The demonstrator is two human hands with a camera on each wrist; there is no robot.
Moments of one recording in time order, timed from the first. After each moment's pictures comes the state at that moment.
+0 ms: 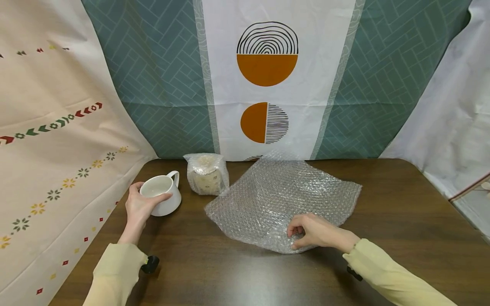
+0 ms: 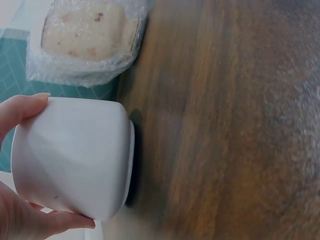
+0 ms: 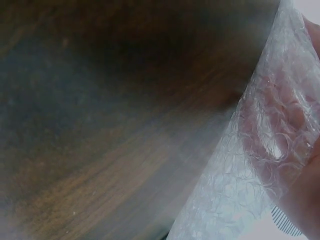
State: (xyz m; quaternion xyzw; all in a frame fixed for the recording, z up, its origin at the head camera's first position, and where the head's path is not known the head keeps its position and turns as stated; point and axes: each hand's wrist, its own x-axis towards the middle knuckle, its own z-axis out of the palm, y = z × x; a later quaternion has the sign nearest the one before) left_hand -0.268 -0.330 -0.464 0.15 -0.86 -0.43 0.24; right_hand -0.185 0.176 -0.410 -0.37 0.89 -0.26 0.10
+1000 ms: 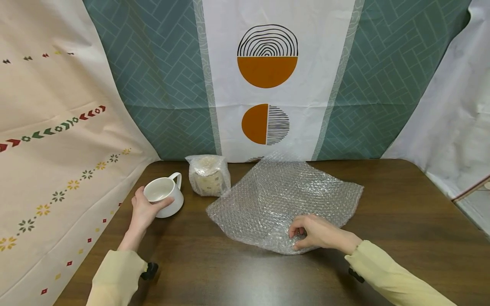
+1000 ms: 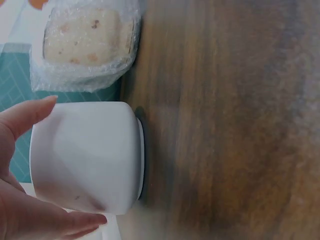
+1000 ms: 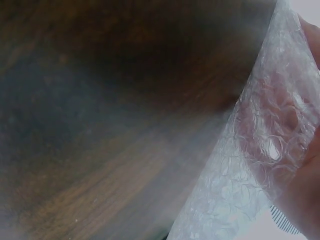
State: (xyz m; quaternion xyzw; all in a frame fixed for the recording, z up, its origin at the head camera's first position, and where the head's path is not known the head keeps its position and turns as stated) left_hand -0.207 -0.278 -0.387 0.12 -0.87 -0.46 0.12; right_hand -0.184 0.177 -0.411 -0.37 0.89 -0.25 0.09
